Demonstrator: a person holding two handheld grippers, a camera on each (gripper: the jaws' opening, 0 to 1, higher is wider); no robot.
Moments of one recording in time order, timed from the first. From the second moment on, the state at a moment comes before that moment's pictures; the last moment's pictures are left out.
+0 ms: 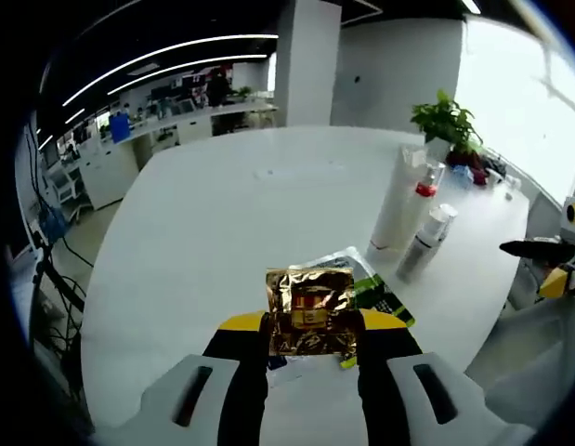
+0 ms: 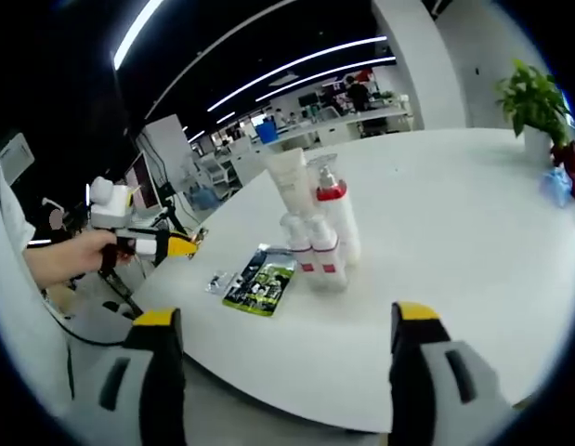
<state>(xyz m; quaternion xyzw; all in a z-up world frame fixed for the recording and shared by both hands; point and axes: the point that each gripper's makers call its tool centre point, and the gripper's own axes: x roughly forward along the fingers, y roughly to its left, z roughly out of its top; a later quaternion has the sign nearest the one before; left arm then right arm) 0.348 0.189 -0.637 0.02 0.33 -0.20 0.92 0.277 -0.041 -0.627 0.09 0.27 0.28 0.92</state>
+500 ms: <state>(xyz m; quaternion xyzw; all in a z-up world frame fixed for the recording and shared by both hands) 0.324 0.177 -0.624 0.03 0.31 -0.21 0.93 0.286 0.005 -0.606 0.06 0.23 0.34 0.91</state>
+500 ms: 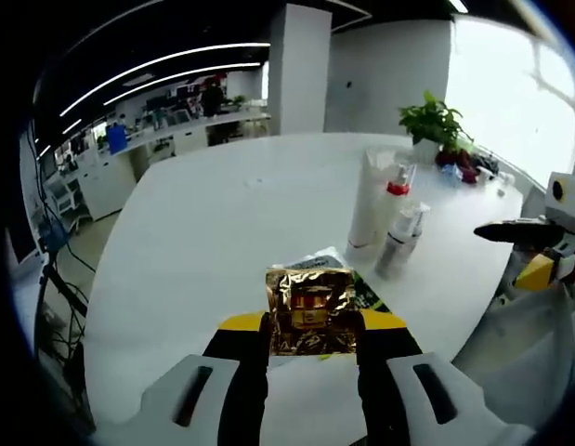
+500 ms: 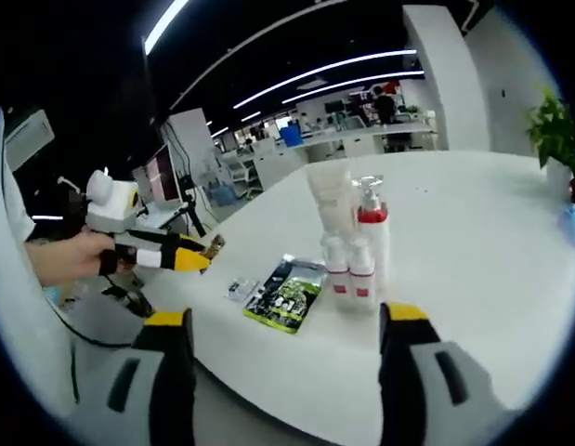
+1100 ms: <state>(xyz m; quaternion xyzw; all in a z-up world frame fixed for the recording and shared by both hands) 0.302 0.156 -0.608 0.06 0.28 -0.23 0.93 0.294 0.075 -0.583 0.13 0.20 0.41 0.88</state>
